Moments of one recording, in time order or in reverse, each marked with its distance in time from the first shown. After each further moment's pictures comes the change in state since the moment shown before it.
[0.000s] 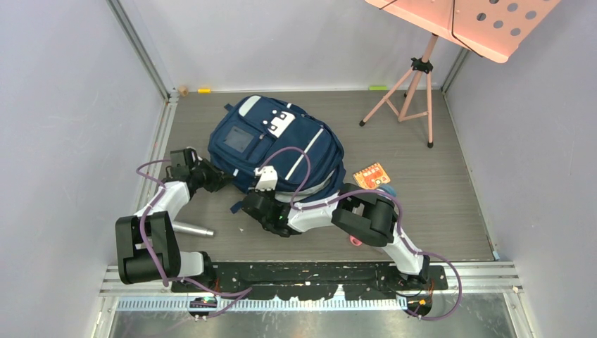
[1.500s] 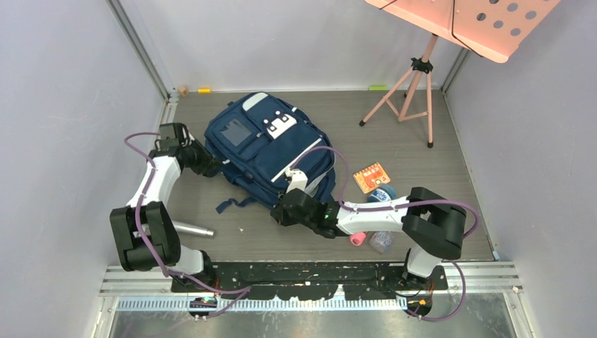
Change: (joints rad) left arm 0.031 0.069 0.332 -0.336 -0.089 0.211; right arm -0.043 -0.498 -0.425 -0.131 -0.490 0.108
